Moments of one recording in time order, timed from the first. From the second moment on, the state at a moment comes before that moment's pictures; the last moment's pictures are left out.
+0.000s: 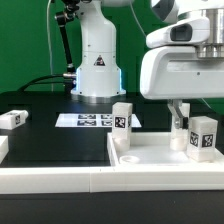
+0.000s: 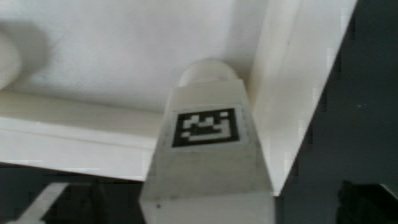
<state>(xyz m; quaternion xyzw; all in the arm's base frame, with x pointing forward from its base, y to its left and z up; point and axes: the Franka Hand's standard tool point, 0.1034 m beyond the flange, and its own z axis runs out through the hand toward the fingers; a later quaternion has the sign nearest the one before) 0.628 0.122 0.082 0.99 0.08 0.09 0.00</state>
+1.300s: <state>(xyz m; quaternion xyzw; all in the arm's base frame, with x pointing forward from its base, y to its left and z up) 0.626 0.116 0.080 0.94 -0.32 0.07 -0.04</state>
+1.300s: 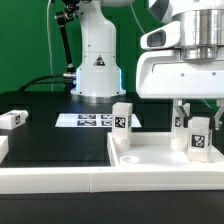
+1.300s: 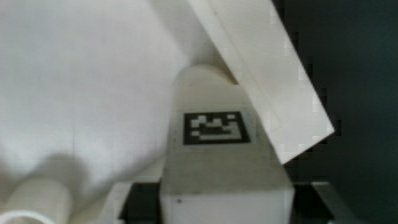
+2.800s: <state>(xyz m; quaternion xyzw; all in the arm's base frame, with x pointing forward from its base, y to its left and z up) 0.622 0.124 0.079 0.86 -0.50 0.06 -0.06</state>
